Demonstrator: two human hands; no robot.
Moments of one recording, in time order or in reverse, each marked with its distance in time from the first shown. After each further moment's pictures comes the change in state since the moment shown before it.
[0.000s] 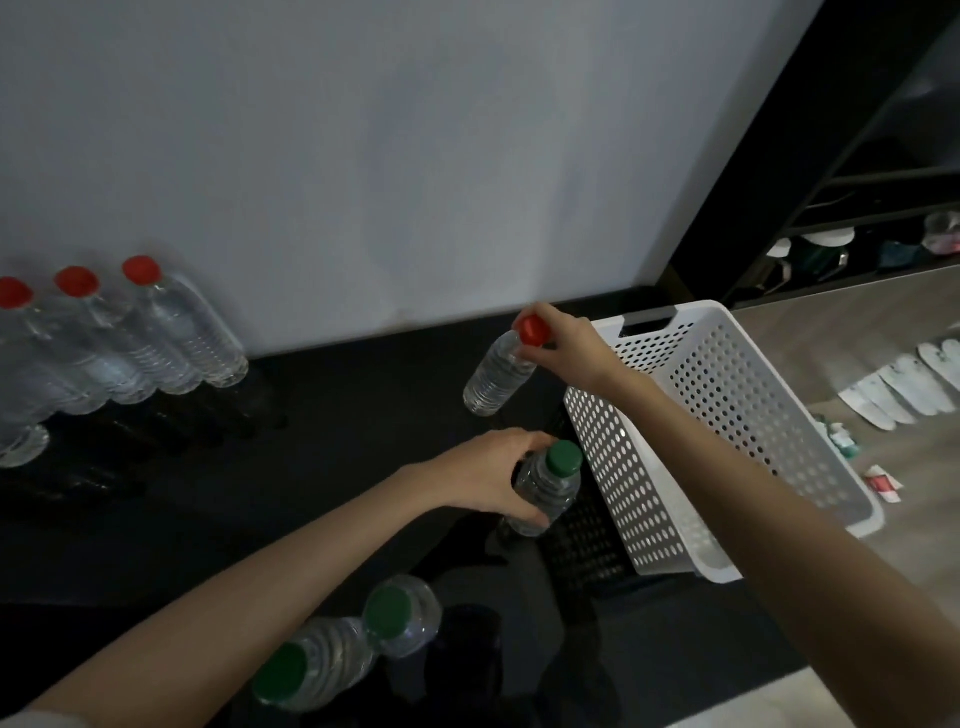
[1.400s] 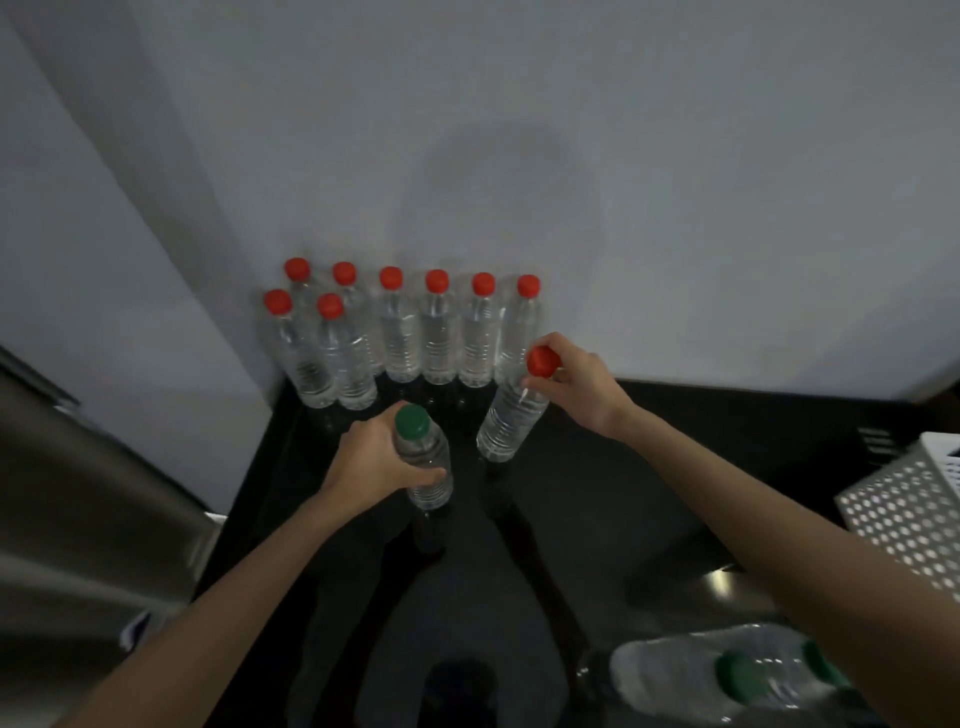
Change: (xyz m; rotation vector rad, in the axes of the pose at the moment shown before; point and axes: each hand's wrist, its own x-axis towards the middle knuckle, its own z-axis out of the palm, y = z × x) left_hand -0.377 -0.260 -0.089 -0.210 0.884 -0.531; right_hand 0.054 -0.316 0.234 0.093 -0.188 -0.231
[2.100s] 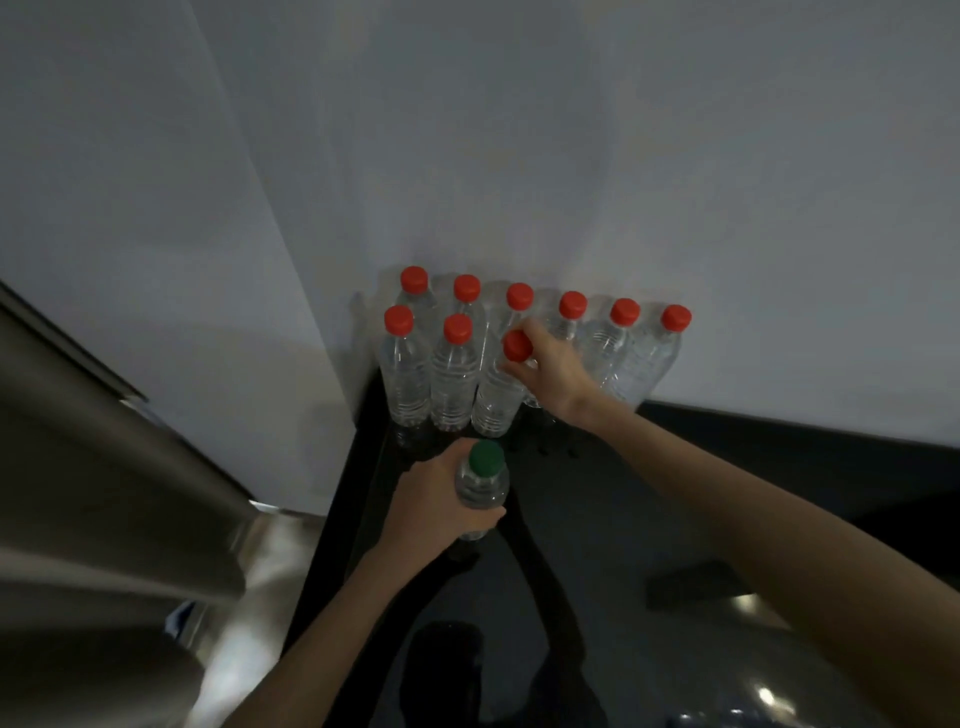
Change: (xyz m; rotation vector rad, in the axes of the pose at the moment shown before) left_hand 0.026 -0.085 -0.041 -0.103 -0.031 -0.008; right_hand 0.144 -0.074 0.134 -0.111 -0.012 -0.107
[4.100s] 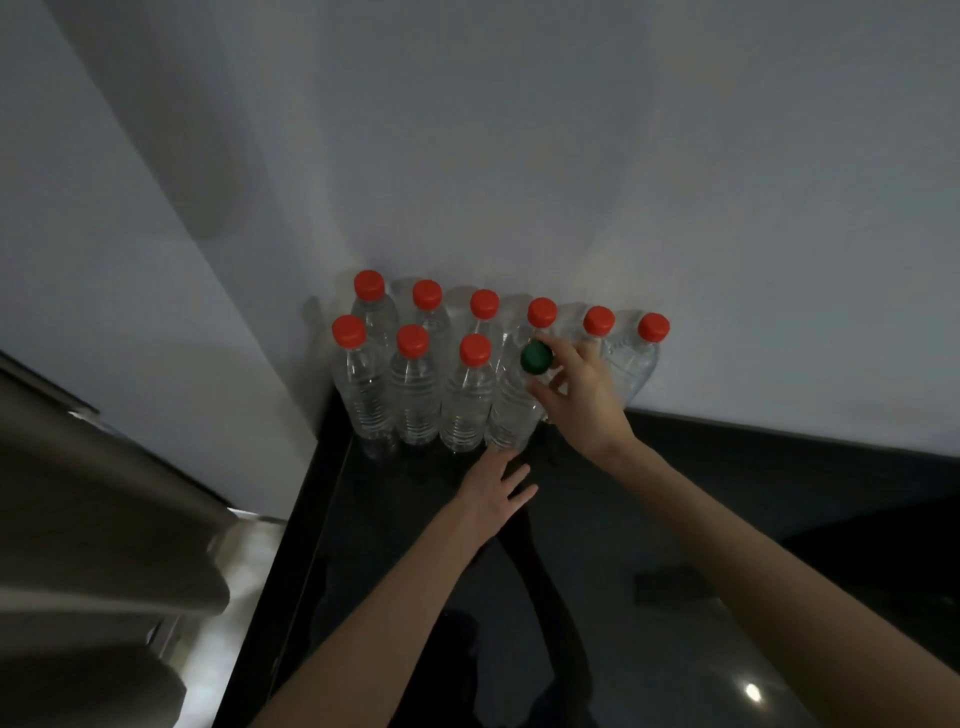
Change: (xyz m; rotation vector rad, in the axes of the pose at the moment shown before) left_hand 0.094 0.032 0.104 -1.199 -0.122 -0.595; right_hand -0.032 0.038 -0.032 -0.016 0.165 0.082
